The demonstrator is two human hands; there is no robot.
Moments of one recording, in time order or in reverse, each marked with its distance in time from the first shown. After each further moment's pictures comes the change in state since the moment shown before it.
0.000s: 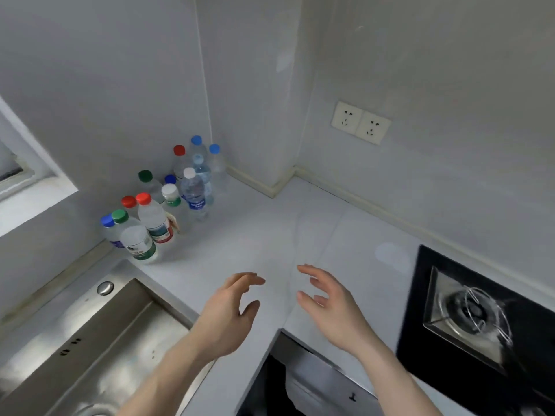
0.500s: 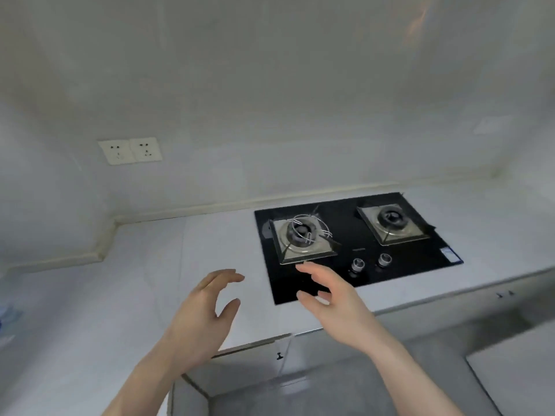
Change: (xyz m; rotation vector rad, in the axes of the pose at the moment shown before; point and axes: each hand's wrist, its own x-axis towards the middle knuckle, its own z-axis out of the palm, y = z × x) left_hand -0.024 0.179 0.112 0.134 -0.379 0.555; right_hand -0.257 0.062 -0.123 0.126 0.657 0.148
